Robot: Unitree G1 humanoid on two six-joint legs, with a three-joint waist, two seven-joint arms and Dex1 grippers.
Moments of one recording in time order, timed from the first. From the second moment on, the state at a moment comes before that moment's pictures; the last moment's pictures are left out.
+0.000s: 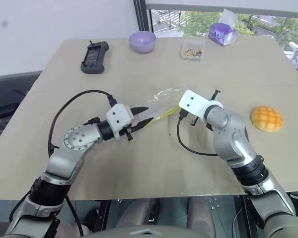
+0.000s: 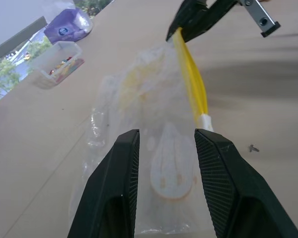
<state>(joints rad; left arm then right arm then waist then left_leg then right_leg) -0.31 0.58 -0.18 -0.33 -0.10 0.24 -0.70 -0.57 -0.48 0.38 -0.30 -0.58 0.72 0.70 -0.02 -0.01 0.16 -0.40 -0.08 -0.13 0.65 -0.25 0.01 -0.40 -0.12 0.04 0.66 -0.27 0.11</state>
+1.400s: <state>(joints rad) -0.37 0.59 -0.25 -0.35 0.16 0.43 -0.65 -0.60 -0.29 0.53 -0.30 -1.08 0.93 0.71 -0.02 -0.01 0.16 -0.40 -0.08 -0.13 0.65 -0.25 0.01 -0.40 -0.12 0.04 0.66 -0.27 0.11</state>
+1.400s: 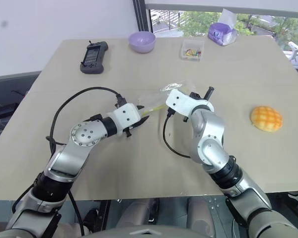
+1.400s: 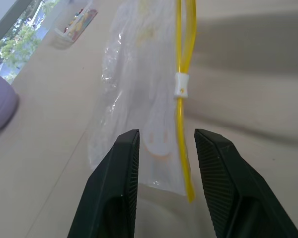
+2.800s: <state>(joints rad) -0.36 0.50 -0.27 -0.30 0.21 0.42 -0.61 -0.59 -0.51 0.07 -0.59 -0.38 1.08 1.16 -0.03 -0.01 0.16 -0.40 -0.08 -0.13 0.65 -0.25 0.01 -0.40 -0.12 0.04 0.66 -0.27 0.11</state>
